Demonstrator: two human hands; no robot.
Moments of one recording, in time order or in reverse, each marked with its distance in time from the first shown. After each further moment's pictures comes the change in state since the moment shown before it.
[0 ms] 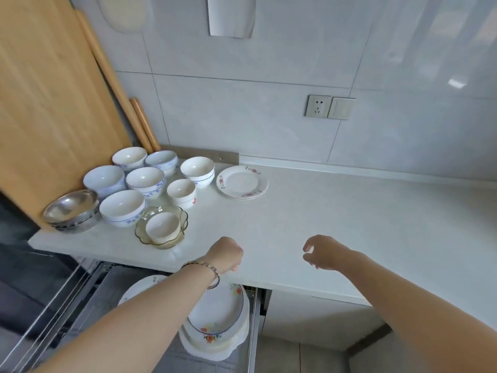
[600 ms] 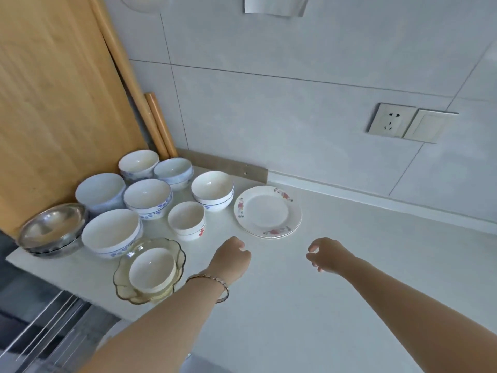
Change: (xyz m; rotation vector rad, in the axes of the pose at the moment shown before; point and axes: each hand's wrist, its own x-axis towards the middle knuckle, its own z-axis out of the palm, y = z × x) left_hand 0.194 0.038 -0.048 -0.231 0.204 -0.070; right_hand 0.253 -0.051 -0.053 0.028 0.000 -0.102
